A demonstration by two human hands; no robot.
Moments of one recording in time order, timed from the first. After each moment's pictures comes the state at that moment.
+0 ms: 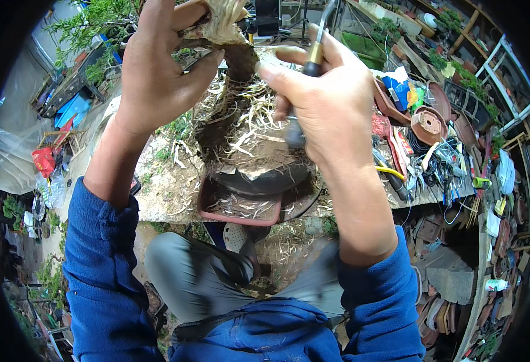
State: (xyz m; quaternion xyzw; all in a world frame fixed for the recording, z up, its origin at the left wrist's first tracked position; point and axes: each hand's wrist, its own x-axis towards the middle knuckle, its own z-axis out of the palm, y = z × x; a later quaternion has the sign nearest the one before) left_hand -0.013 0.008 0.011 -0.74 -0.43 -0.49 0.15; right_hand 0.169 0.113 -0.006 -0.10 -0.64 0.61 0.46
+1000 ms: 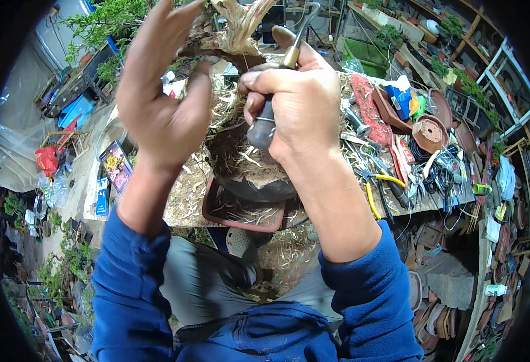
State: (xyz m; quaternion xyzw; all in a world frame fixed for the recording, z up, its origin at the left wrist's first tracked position) left_hand 0.027 -0.003 0.004 -0.59 -0.45 -0.56 0.38; right_hand 0.135 0.101 -0.011 -0.04 -0.44 0.80 0.40
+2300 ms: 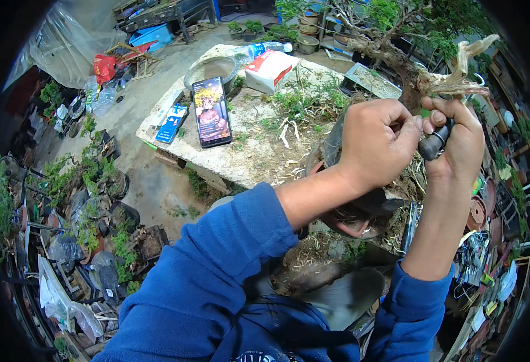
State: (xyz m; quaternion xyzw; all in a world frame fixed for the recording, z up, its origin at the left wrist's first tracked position) left_hand 0.076 0.007 -0.053 -0.37 -0.54 -0.74 0.15; right_hand 0.133 0.111 0.023 -0.12 -0.53 0.74 0.39
